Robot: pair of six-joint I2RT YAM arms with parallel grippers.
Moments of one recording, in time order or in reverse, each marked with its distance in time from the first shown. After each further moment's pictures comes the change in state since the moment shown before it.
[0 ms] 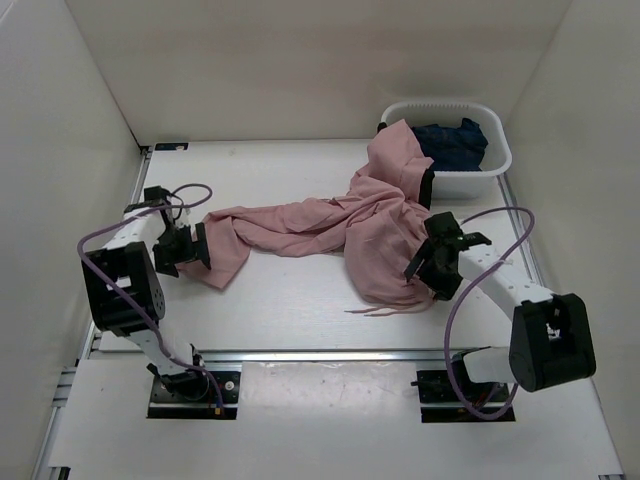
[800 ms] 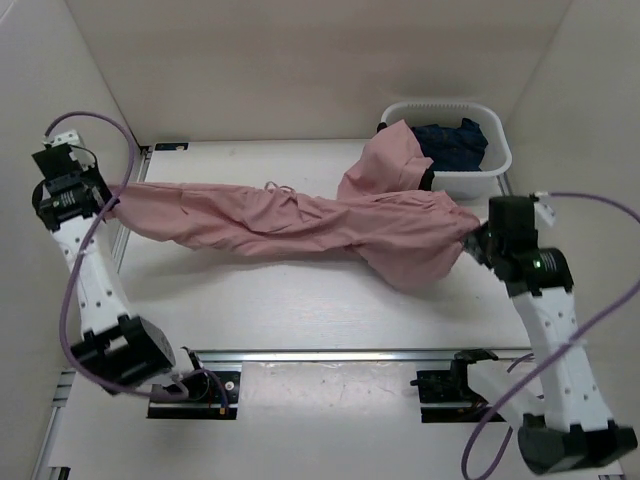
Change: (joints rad) left arm 0.267 -0.267 0.382 0.072 -0.108 -0.001; right arm -0.119 -0.337 0.338 -0.150 0.164 0.034
